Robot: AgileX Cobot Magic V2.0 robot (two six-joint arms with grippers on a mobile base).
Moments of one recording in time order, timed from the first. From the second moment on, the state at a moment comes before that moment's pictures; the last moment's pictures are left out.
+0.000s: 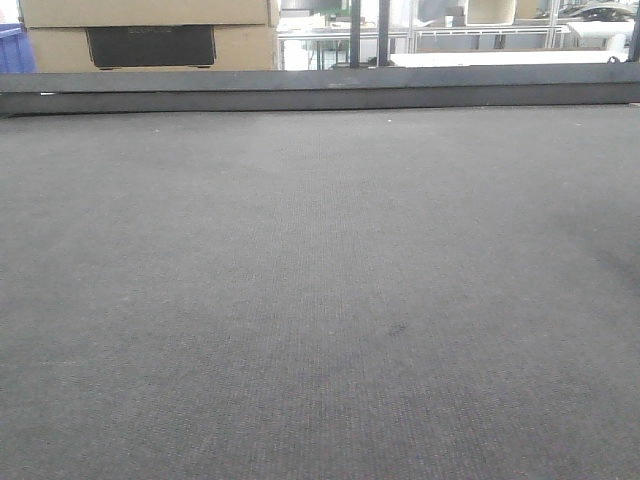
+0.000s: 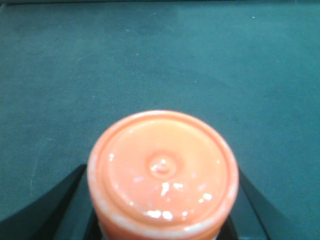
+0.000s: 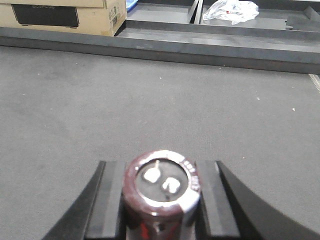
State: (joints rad) left arm -0.24 0.72 -0.99 0.08 0.82 -0.08; right arm 0.19 0.76 -1.00 0.11 0.61 -0.05
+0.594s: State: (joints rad) left arm -0.24 0.72 -0.99 0.08 0.82 -0.08; right arm 0.19 0.76 -1.00 0.11 0.61 -0.05
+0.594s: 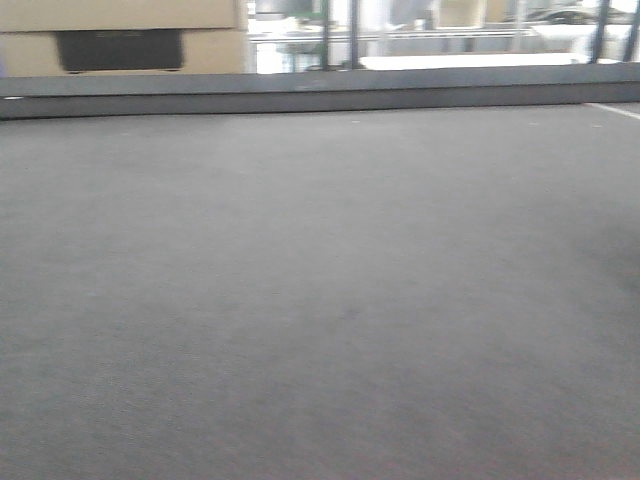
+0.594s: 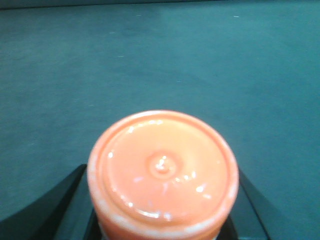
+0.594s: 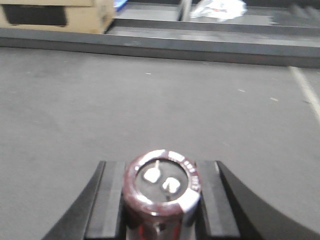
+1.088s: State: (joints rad) left arm -0.24 0.72 -0.99 0.08 0.82 -0.08; right arm 0.19 0.76 -1.00 0.11 0.61 -0.05
